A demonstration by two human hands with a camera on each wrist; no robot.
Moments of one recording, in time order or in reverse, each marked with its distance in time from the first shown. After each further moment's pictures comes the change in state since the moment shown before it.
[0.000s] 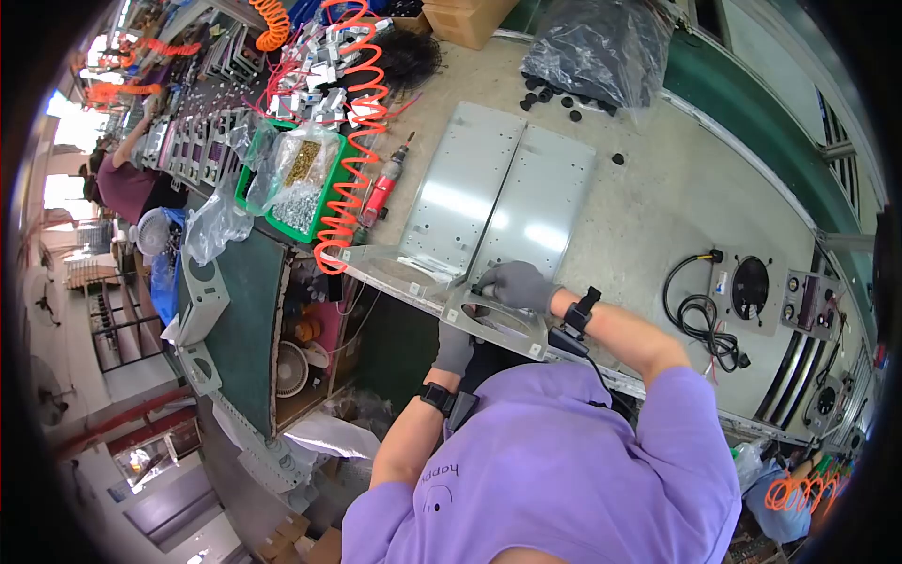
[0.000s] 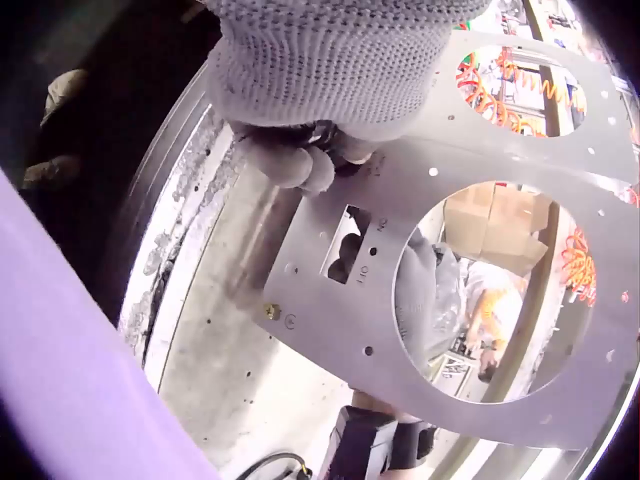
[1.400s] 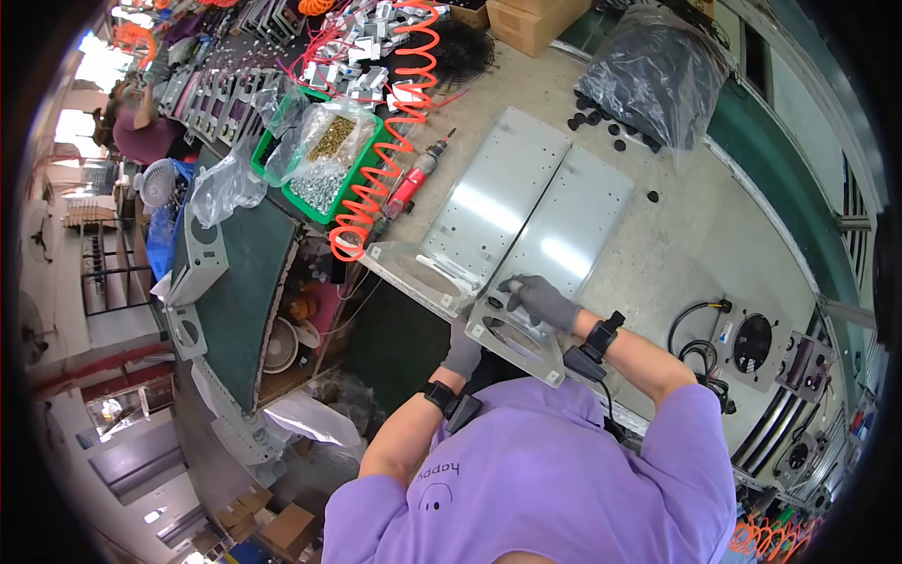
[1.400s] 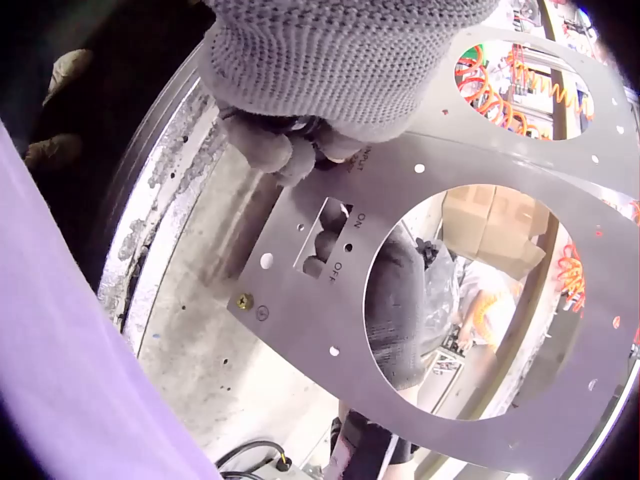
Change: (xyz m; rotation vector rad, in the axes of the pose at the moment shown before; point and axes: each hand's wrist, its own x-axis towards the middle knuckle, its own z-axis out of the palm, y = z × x) left_hand 0.007 0.004 -0.001 -0.012 -0.056 -0.049; right_hand 0.007 -0.003 -0.011 0.653 -0.227 0.429
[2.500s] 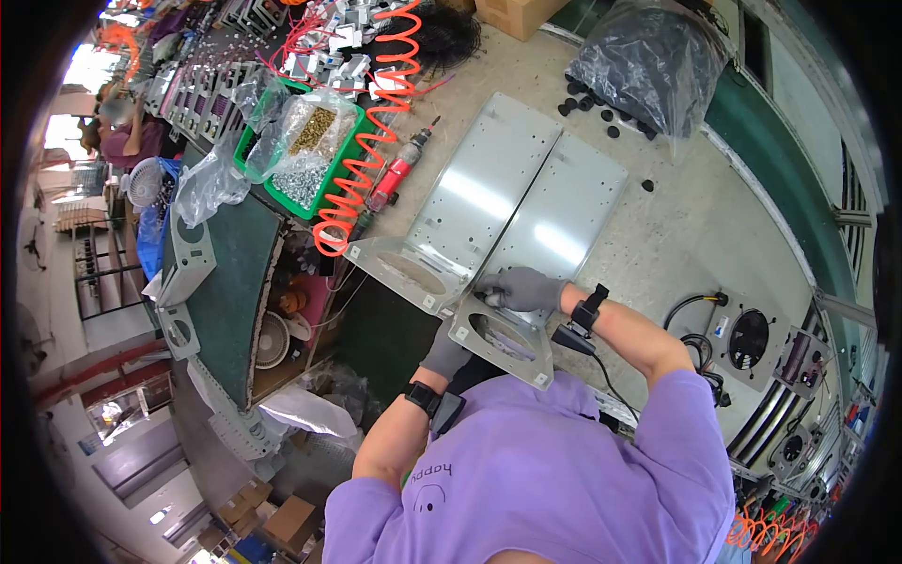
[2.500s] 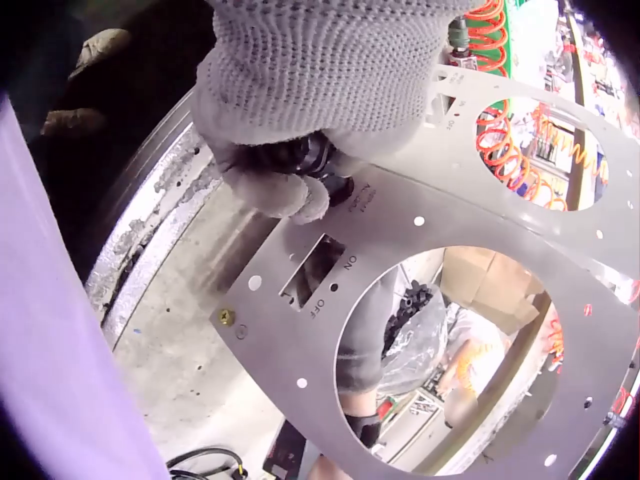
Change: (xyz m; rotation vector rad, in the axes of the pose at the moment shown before) left_hand 0.005 -0.026 -0.035 0.828 -0.289 0.328; right_hand 0.029 0.005 -0.012 -0.705 -0.151 -0.442
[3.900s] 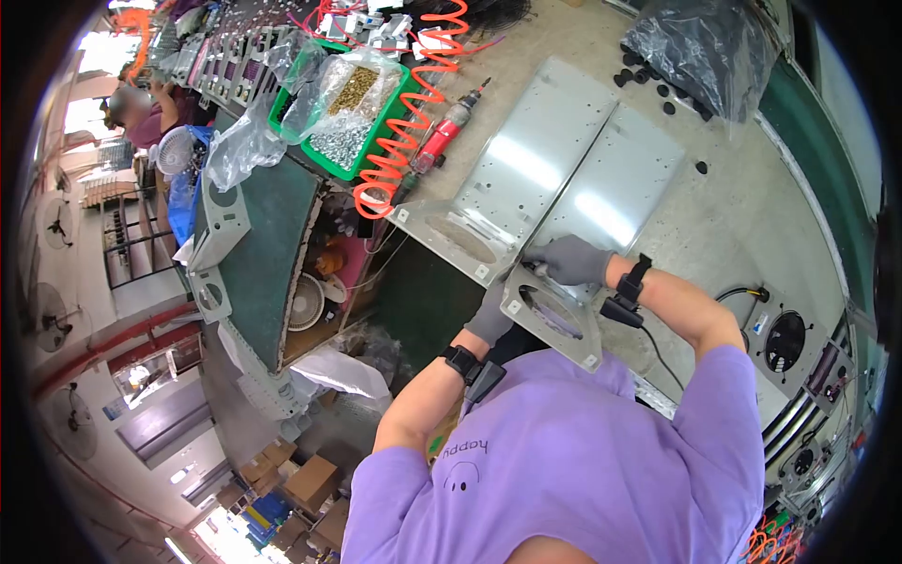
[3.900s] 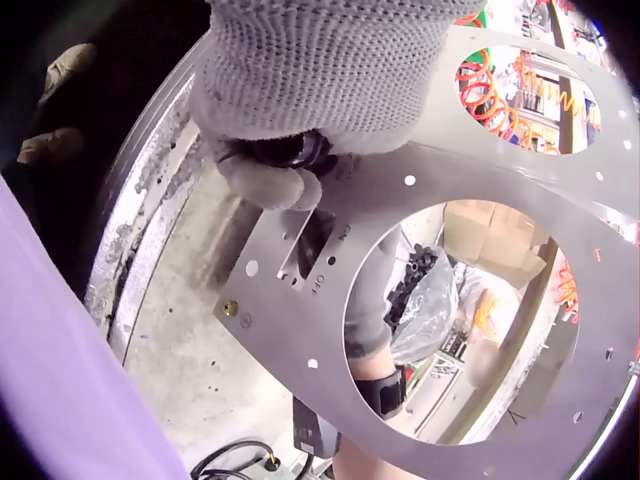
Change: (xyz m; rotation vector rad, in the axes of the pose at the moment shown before) left_hand 0.004 0.005 -0.001 -0.927 -0.042 -0.227; right_hand 0.006 -0.004 -0.008 -0.145 -0.098 -0.065
